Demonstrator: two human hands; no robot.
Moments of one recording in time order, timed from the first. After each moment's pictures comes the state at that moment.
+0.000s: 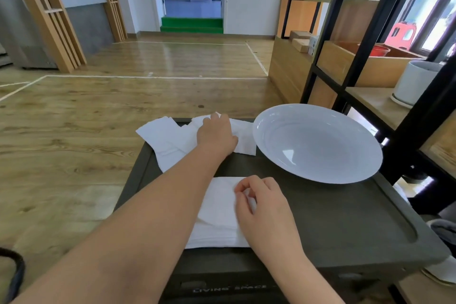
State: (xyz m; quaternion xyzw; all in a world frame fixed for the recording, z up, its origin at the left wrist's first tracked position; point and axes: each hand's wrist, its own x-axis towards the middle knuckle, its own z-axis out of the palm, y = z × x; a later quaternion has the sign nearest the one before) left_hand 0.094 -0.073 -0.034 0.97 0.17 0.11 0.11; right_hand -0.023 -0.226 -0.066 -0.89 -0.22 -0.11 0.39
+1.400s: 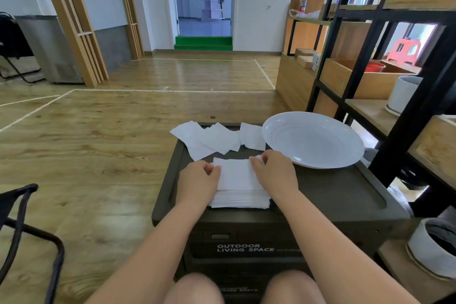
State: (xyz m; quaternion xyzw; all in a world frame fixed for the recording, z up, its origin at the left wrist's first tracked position) left_hand -0.097 -0.080 -0.035 0.86 0.27 0.20 0.37; right_hand -0.010 -0.218 -0.028 -0.93 -0.14 -0.06 0.35
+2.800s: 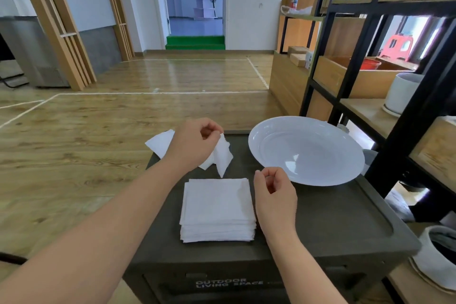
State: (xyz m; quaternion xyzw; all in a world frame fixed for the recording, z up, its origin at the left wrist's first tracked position) left_hand 0.005 -0.060 0.019 0.88 0.07 0.25 0.40; right_hand -0.008 -0.234 -0.054 -0.74 -0.08 -0.10 0.66
